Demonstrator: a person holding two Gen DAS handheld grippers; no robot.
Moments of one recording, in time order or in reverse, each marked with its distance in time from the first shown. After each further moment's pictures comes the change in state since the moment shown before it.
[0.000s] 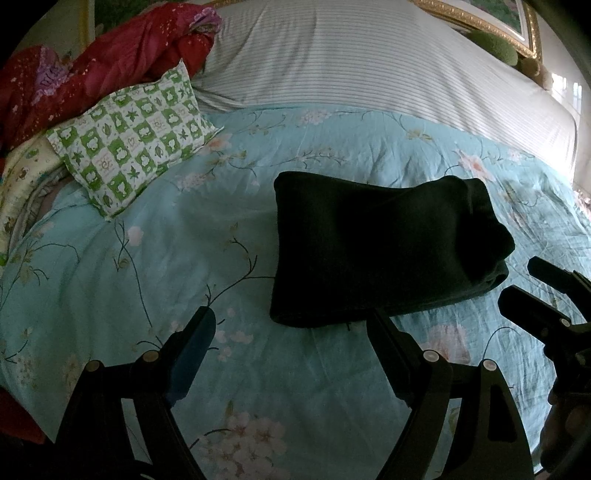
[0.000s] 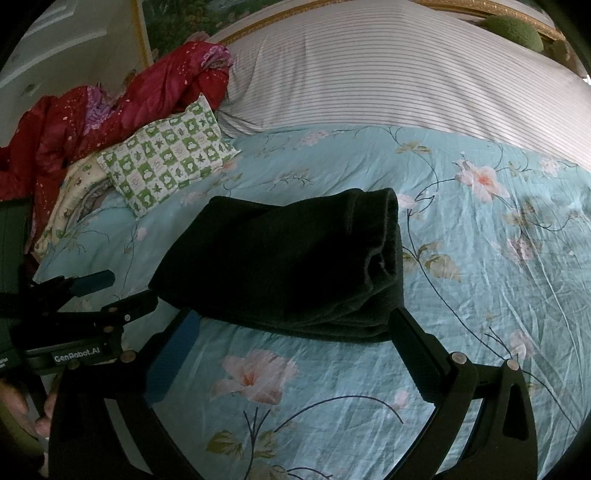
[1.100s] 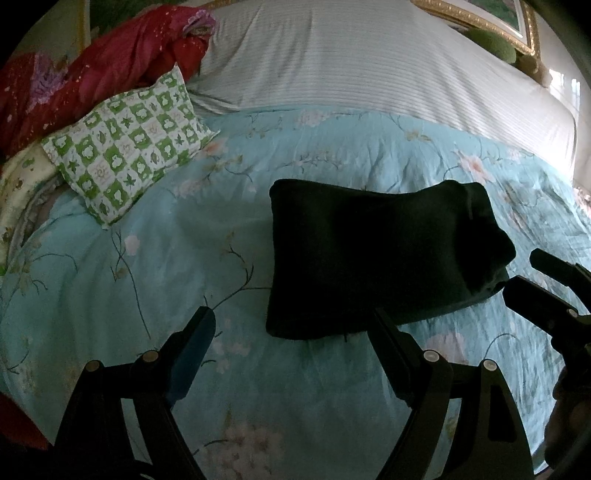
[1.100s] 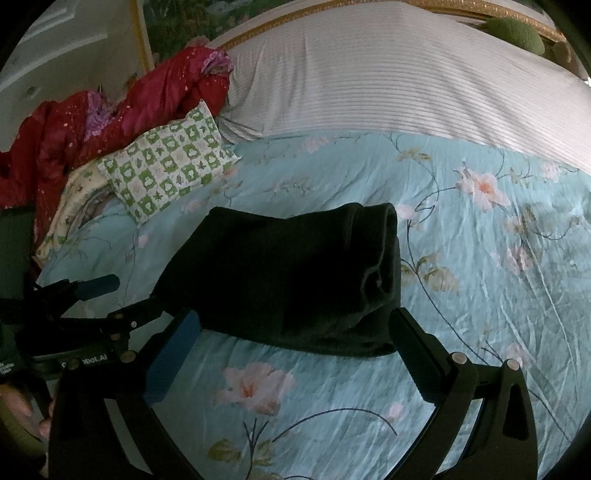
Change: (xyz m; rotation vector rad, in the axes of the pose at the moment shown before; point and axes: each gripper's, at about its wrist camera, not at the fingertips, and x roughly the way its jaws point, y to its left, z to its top) left arm 0.005 -0.001 0.011 0.015 0.002 -0.005; right arm -0.003 0.001 0.011 0.009 -0.017 -0.001
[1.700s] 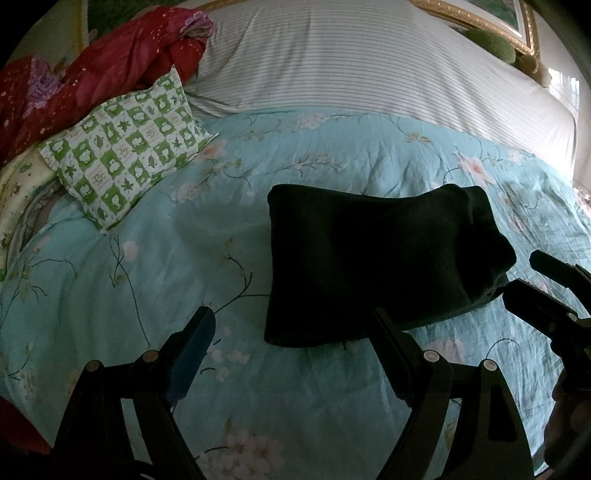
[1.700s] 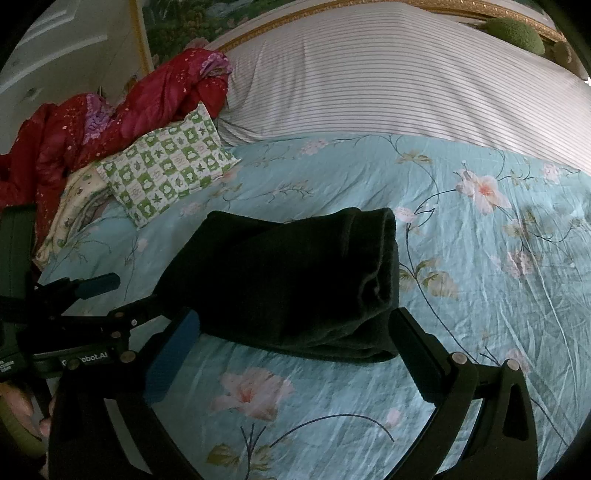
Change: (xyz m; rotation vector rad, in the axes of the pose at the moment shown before) left arm 0.002 0.000 0.005 0.010 -0.004 -0.001; right arm 0.001 -0.001 0.001 0.003 -0.004 0.002
